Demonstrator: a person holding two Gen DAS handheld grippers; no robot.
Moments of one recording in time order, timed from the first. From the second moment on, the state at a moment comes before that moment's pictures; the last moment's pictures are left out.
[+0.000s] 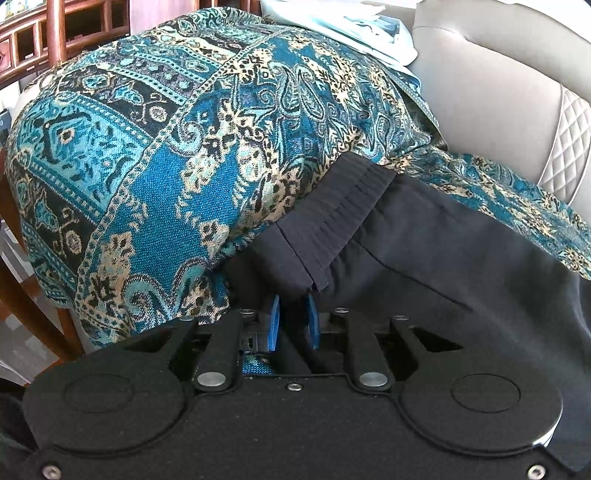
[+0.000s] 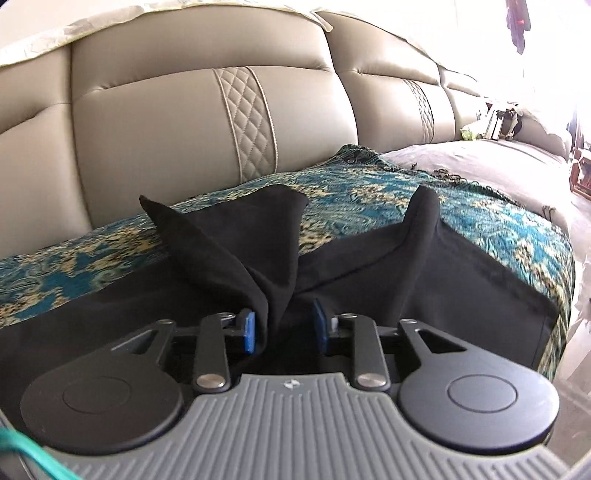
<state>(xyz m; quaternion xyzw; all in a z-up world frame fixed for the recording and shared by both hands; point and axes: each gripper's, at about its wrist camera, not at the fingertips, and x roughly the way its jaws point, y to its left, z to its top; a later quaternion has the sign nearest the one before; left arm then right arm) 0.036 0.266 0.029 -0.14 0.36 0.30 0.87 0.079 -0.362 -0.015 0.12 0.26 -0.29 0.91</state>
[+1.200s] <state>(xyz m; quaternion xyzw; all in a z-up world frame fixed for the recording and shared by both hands) 0.052 0.279 0.026 -0.13 0.39 0.30 0.86 -0.057 -0.510 -0.035 0.33 0.16 -0.49 0.79</state>
